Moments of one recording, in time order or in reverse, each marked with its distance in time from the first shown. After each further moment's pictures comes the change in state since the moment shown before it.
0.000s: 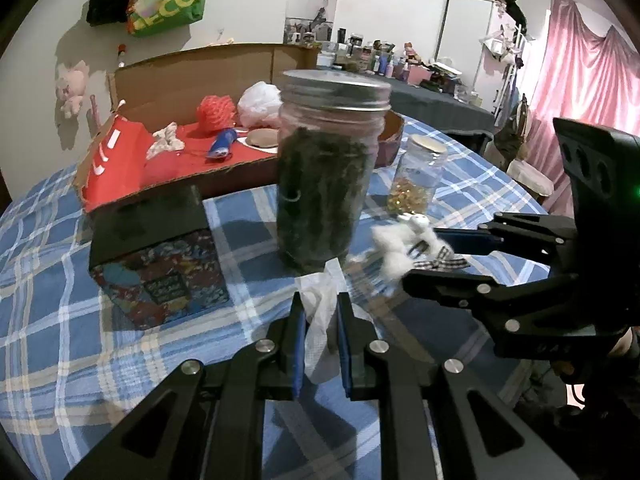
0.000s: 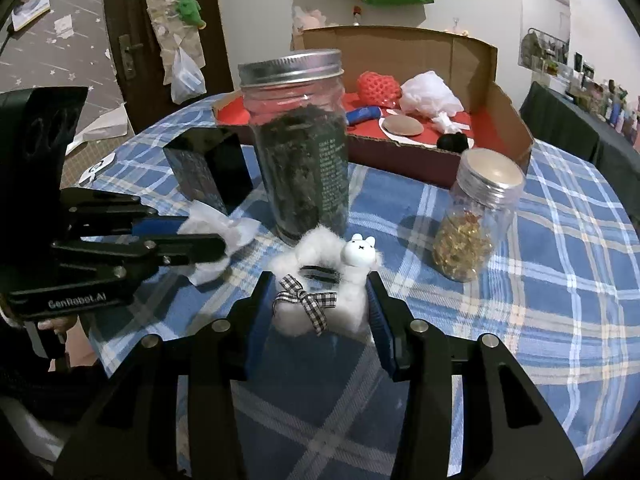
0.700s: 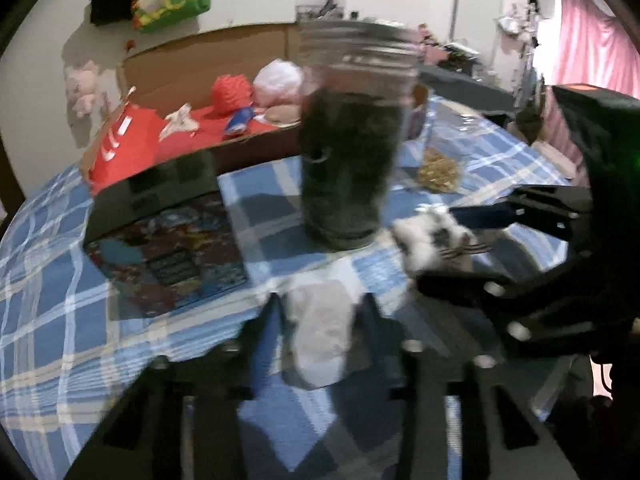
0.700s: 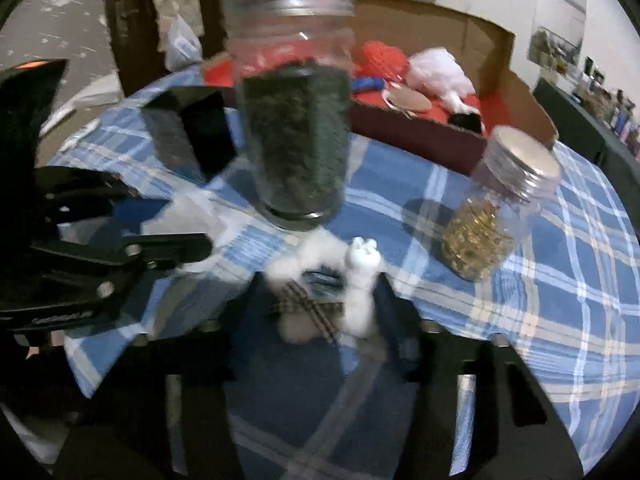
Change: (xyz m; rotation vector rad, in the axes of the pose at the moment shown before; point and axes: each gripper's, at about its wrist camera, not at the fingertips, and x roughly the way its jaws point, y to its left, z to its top) left arm 0.020 0.005 -0.012 0.042 0.045 0.078; right arm 0.028 0.003 0.000 -0.066 0.081 -0.026
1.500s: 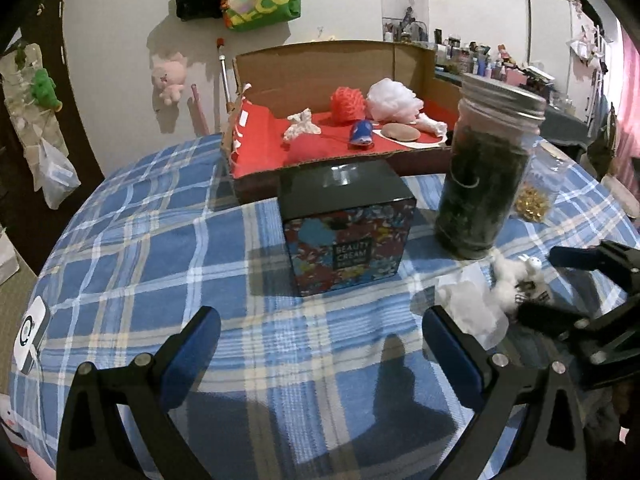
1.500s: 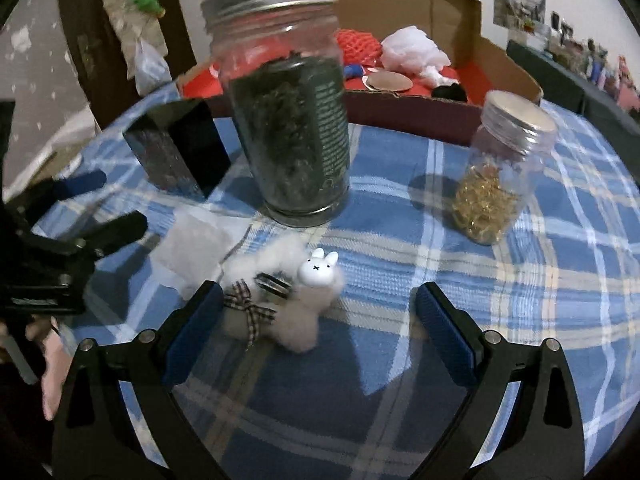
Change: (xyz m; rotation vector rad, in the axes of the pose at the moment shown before) left arm -0.034 0.051 -0.012 -0.140 -0.035 0.282; right arm 0.005 0.011 0.002 0.168 0.034 -0.050
